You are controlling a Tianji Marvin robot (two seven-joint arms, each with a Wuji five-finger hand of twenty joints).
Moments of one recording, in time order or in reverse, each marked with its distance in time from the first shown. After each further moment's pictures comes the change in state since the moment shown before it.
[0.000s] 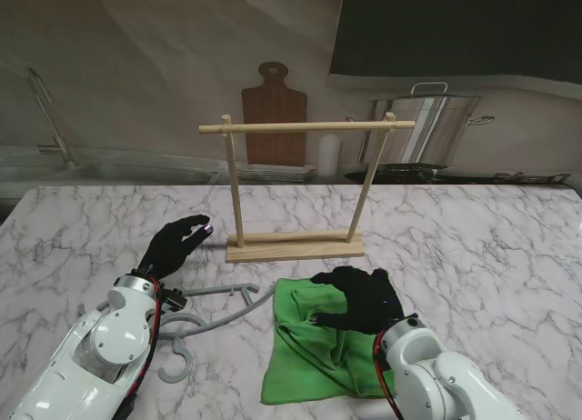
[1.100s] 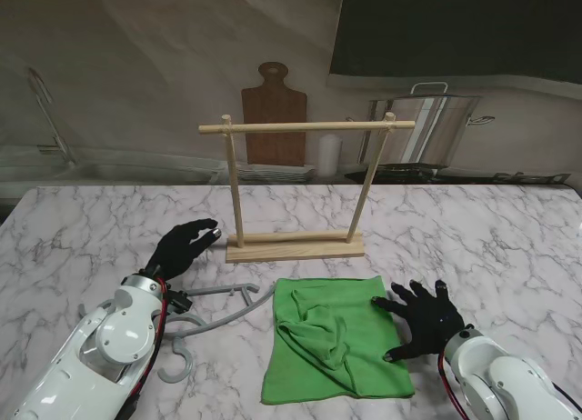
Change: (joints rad) left arm -0.014 0.006 0.030 0.002 0.012 0.021 -0.029; right arm -0.055 0.080 0.198 0.161 -0.317 -0.200 0.106; left_hand 0.000 0.000 0.000 0.000 0.000 0.000 0.000 0.000 -0.002 0.000 0.000 0.000 0.000 0.000 0.000 0.000 -0.001 0.000 0.000 0.000; right_hand -0.201 -0.124 0.170 -0.066 -0.076 0.052 -0.374 -0.329 -0.141 -0.036 -0.426 -0.233 -0.220 0.010 -0.144 -0.213 -0.108 0.022 -0.267 -0.312
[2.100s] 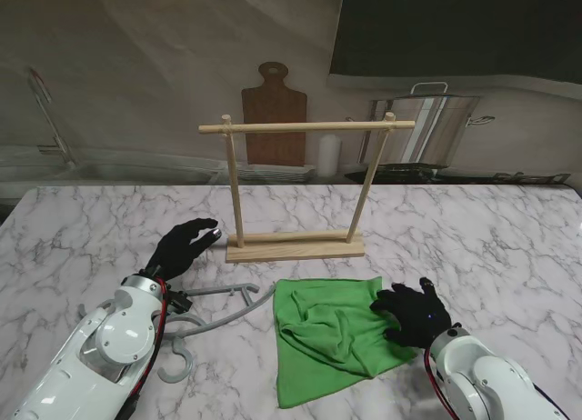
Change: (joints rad) left arm 0.000 0.000 0.000 0.004 0.006 -0.011 0.003; right arm 0.047 -0.003 -0.088 0.043 0.080 0.080 -0.102; left_hand 0.000 0.000 0.000 0.000 -0.007 0.000 -0.001 0.000 -0.037 -0.001 -0.004 0.000 -0.011 0.000 -0.007 0.000 -0.011 0.000 0.000 0.000; right_hand 0.594 0.118 0.048 -0.037 0.230 0.036 0.433 0.044 0.323 -0.213 0.016 0.025 0.164 -0.231 0.001 0.007 0.060 -0.137 0.003 -0.009
